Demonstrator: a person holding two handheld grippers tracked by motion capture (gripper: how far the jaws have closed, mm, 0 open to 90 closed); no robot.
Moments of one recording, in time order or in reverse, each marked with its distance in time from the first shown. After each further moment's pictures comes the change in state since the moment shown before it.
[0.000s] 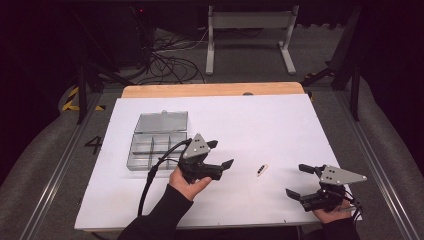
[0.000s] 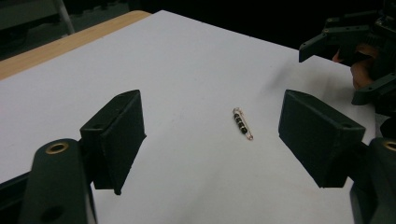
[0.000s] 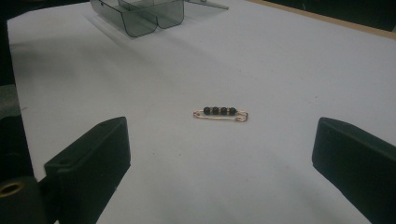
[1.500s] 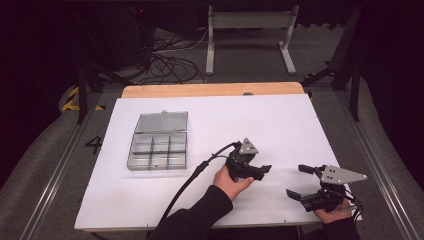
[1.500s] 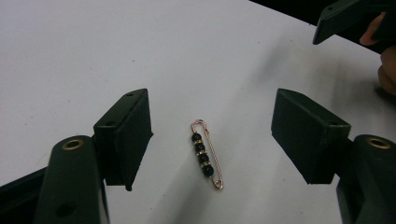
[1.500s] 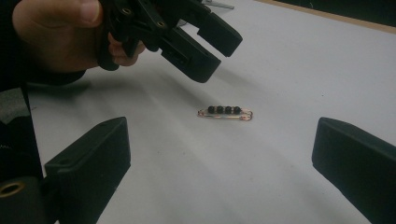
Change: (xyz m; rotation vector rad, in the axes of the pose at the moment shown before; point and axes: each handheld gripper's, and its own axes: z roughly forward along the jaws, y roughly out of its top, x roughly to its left) left arm -0.033 -0.001 0.129 0.151 -0.098 -0.066; right arm -0.003 -0.002 0.000 -0.004 0.031 0.012
